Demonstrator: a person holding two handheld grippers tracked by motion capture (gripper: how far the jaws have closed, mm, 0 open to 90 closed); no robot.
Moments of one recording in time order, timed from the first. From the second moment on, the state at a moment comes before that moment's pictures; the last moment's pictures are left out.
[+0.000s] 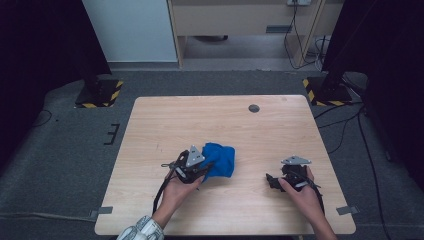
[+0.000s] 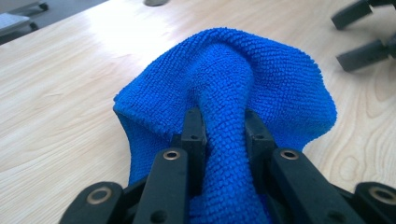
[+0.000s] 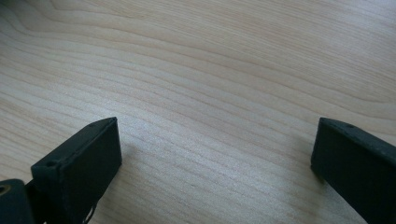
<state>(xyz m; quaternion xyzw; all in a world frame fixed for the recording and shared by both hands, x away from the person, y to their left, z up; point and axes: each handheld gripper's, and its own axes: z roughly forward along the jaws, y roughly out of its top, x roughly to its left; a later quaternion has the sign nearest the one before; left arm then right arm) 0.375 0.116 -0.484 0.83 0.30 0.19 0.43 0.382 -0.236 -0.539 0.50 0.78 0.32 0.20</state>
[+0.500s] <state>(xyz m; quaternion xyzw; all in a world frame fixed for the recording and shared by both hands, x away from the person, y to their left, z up) 0.367 0.081 -0.516 0.86 0.27 0.14 0.41 0.382 -0.236 -0.539 0.50 0.78 0.32 0.20</state>
